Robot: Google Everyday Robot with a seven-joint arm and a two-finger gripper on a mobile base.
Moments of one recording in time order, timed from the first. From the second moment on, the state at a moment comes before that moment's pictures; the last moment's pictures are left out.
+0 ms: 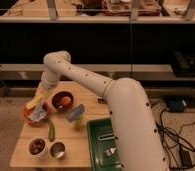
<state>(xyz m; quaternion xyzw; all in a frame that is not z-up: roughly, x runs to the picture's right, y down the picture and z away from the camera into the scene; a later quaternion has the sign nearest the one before) -0.302 0.018 0.812 -0.29 -0.32 -0.13 0.89</state>
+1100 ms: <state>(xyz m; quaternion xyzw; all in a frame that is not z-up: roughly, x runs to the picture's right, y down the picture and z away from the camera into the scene) -0.309 0.019 0.822 -0.31 -0.32 -0.10 0.89</state>
